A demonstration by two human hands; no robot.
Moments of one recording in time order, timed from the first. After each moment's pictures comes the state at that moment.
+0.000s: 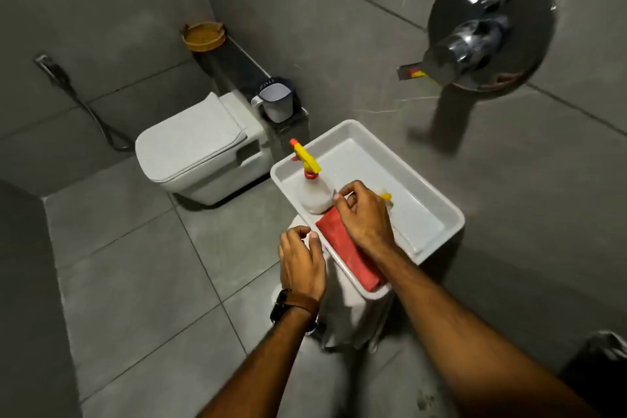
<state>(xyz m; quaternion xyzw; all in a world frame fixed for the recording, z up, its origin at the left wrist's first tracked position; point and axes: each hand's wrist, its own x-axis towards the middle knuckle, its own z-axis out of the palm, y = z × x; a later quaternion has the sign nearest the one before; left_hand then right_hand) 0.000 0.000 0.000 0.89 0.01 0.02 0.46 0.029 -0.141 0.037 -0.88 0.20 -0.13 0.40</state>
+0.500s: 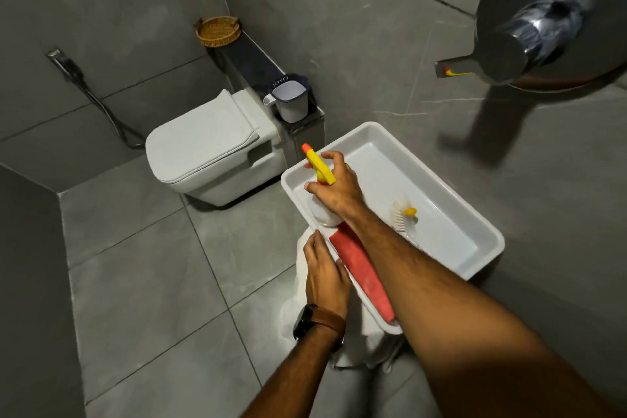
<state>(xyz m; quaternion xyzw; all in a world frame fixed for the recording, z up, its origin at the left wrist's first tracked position) 0.022 -0.026 -0.045 0.91 -0.01 -0.04 0.42 0.155 -0.117 0.004 -0.84 0.19 0.00 0.51</state>
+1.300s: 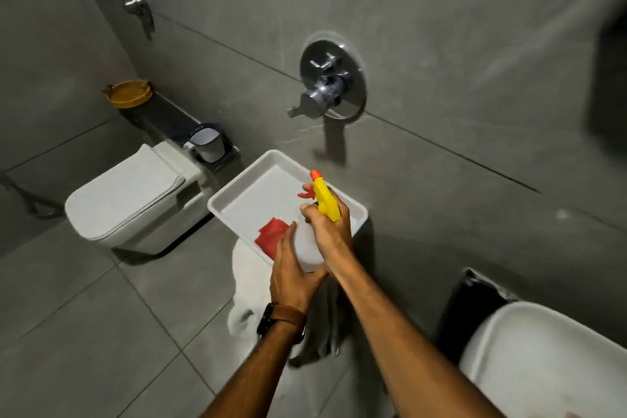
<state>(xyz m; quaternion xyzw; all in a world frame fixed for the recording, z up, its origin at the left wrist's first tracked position) -0.094 -0.059 0.088 0.84 -0.18 -0.06 0.51 -0.090 -0.154 0.165 -0.66 0.26 -0.24 0.66</state>
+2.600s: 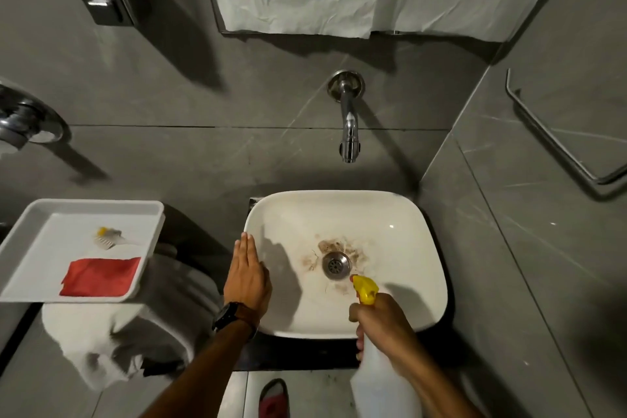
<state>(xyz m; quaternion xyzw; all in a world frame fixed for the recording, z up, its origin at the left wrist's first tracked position) -0.379 -0.153 0.075 0.83 -0.52 -0.11 0.19 -0.645 -0.151 0.197 -0.46 0.67 -0.08 0.57</state>
